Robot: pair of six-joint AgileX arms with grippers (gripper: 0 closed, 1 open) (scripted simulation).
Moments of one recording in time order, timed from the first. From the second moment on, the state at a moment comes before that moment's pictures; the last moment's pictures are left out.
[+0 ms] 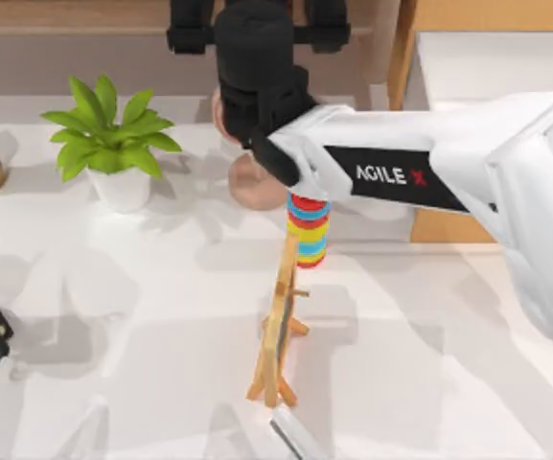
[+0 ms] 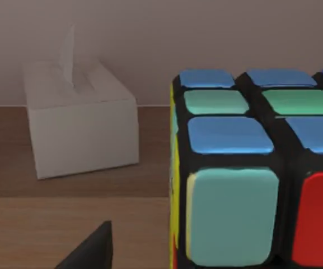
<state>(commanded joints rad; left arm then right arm) 0.00 0.00 0.00 0.00 0.00 0.00 0.69 2.51 1.88 0.62 0.73 0.01</state>
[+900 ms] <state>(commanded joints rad) 0.00 0.00 0.00 0.00 0.00 0.00 0.69 2.51 1.88 0.62 0.73 0.01</state>
